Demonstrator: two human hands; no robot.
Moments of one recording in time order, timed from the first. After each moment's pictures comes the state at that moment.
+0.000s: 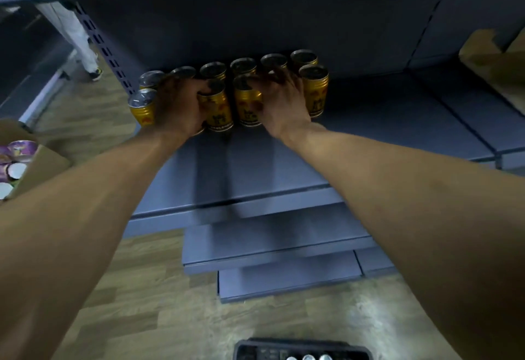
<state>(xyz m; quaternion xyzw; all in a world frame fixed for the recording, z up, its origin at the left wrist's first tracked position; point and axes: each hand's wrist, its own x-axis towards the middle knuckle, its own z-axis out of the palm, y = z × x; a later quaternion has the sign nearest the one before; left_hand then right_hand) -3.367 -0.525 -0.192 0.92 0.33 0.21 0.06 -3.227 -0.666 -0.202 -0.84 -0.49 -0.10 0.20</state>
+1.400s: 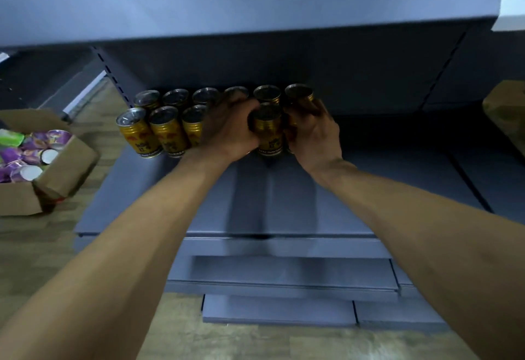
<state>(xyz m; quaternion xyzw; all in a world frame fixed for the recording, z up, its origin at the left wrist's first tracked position) -3.257 -0.597 -0.186 0.93 0.30 0.22 0.03 -3.123 -0.707 -0.220 -0.78 -0.52 -0.14 0.33</state>
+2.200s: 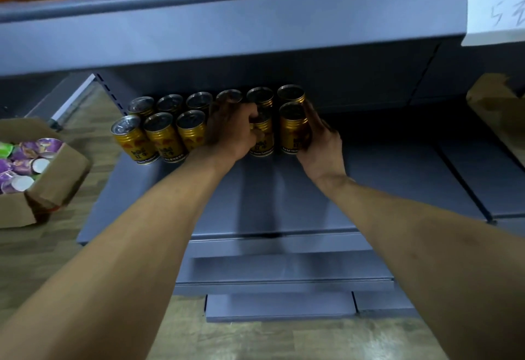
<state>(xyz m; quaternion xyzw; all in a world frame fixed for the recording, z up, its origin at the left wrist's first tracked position) -3.247 -0.601 -0.185 0.91 0.36 0.18 0.10 -3.123 -0.730 -0.241 -0.77 -0.43 -0.05 0.47</state>
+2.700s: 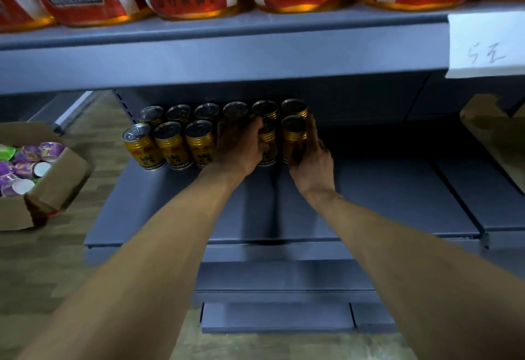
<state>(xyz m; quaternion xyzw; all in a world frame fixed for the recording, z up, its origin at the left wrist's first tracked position) -3.249 -0.611 -0.194 0.92 0.35 0.17 0.05 -3.145 -0.725 -0.242 -0.81 -0.37 0.01 0.45</state>
